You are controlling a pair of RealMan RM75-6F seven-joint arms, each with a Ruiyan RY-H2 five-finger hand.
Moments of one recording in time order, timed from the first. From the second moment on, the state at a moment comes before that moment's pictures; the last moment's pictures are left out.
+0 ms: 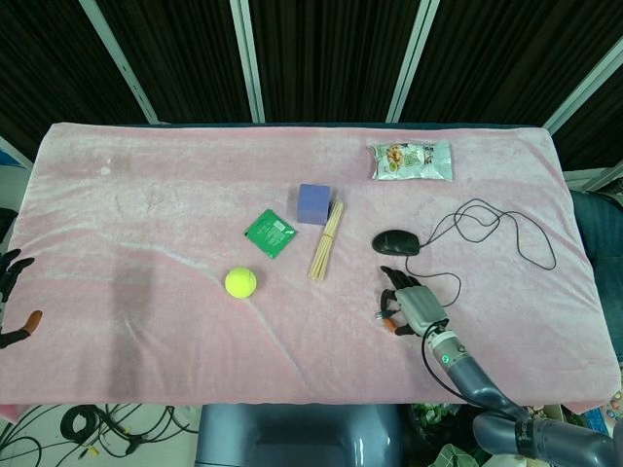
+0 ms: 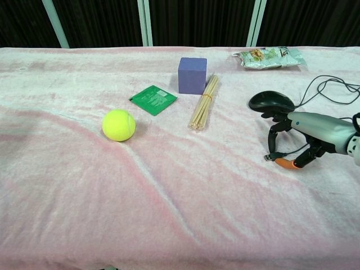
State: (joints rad) left arm -0.16 -1.00 -0.05 -1.65 1.37 1.40 0.02; right arm 0.58 -1.52 0.09 -1.41 -1.23 0.84 -0.06
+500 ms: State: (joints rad) left arm -0.15 -1.00 -0.06 -1.65 1.37 1.40 0.01; right arm 0.57 -1.48 0.10 -1.45 -1.26 0.87 -0.01
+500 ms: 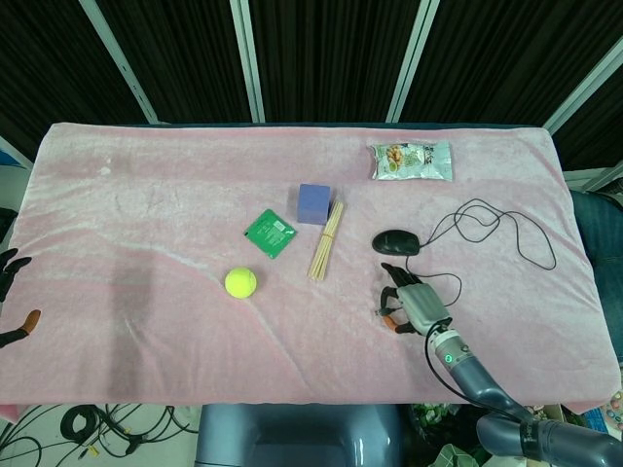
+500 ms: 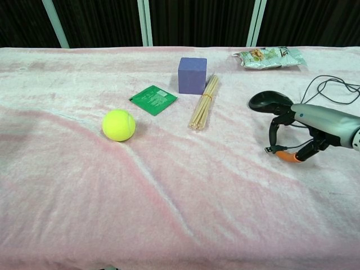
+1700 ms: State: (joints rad) left arm -0.16 -1.01 -0.07 -1.67 1.36 1.38 0.05; right arm 0.49 -1.26 0.08 -1.78 -1.57 1.15 0.07
